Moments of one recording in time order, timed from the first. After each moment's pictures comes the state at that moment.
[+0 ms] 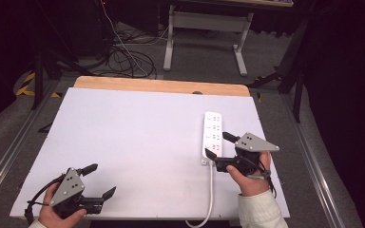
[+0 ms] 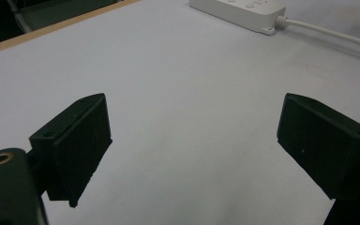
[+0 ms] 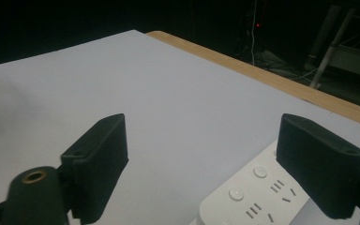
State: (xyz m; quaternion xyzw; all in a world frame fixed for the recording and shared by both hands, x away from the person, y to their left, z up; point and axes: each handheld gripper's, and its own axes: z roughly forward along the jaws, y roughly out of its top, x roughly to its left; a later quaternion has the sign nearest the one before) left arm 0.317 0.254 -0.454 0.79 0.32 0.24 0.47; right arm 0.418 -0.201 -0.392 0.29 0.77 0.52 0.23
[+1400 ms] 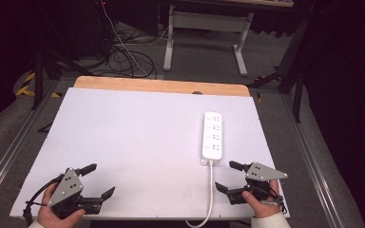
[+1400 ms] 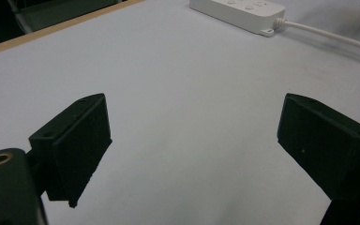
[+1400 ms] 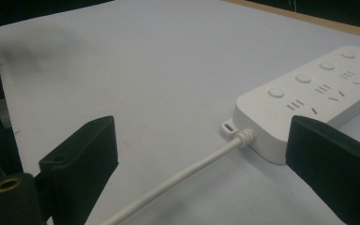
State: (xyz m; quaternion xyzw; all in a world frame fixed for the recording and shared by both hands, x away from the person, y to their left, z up) left arm 0.316 0.256 -0.452 0.79 0.32 0.24 0.47; right arm 0.381 -0.246 -0.461 0.27 0.80 0.51 0.16
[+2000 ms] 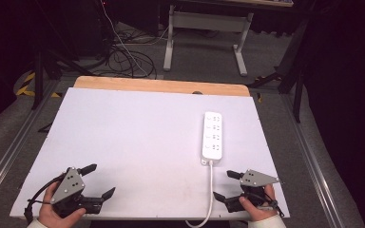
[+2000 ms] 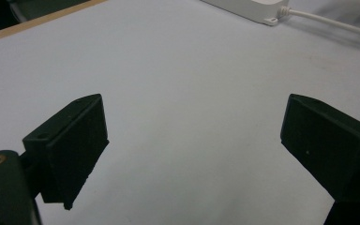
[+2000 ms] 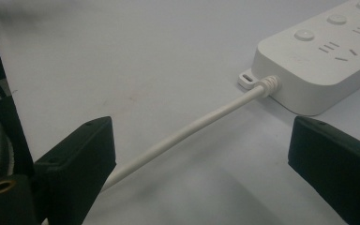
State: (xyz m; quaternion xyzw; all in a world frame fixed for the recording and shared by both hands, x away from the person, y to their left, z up) left arm 0.320 0.257 -0.456 0.79 0.32 0.24 0.46; right arm 0.375 -0.244 -0.486 0.29 0.82 0.48 0.13
